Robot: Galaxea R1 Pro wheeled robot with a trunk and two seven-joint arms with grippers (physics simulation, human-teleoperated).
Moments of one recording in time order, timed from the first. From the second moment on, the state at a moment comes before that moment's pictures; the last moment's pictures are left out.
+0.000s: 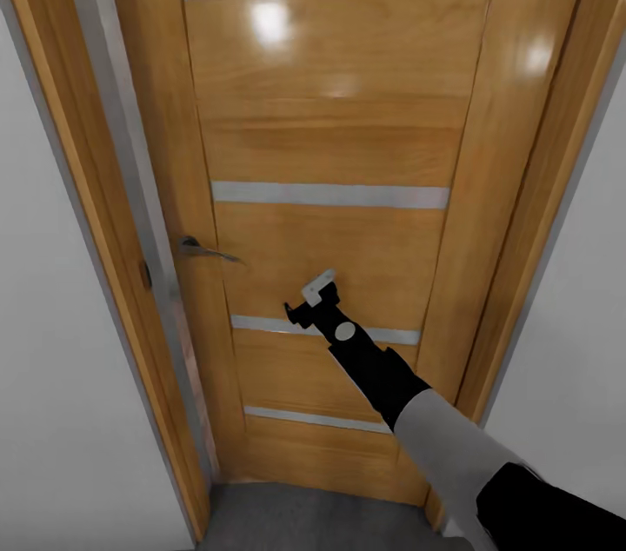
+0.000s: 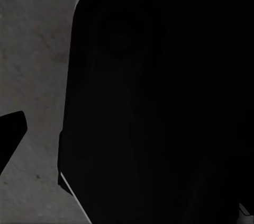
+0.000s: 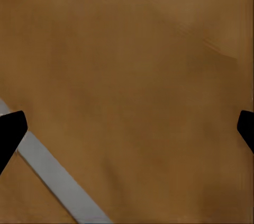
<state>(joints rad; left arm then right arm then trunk) 0.00 0.00 0.02 -0.03 0.16 -0.01 0.01 -0.90 0.17 0.57 -0.74 0.12 0.13 -0.01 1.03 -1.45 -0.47</state>
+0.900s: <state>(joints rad) 0.00 0.00 0.02 -0.03 0.16 -0.02 0.01 -0.91 0.17 0.58 -0.76 0.09 0.09 -0.09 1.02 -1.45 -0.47</state>
